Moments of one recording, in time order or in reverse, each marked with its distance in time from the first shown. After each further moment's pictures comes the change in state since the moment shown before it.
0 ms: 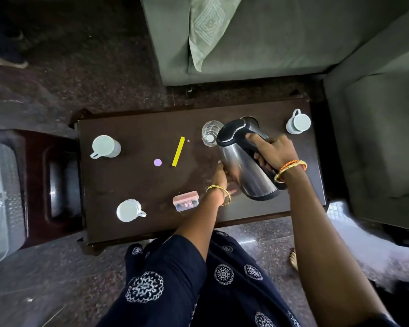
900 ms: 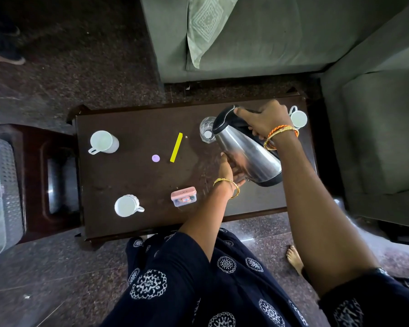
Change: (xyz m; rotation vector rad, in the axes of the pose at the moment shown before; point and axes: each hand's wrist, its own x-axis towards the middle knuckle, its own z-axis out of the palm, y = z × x) left_hand -0.003 -0.009 0.023 -0.164 -0.087 0.036; right_hand 0.017 -0.050 -0.009 -0.262 0.094 -0.149
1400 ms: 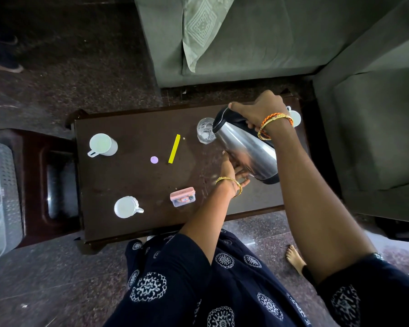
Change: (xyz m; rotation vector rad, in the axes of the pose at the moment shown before) left_hand -0.013 -0.004 0.007 0.026 -0.018 -0.004; right_hand -0.008 -0.017 -0.012 -0.079 0.023 0.012
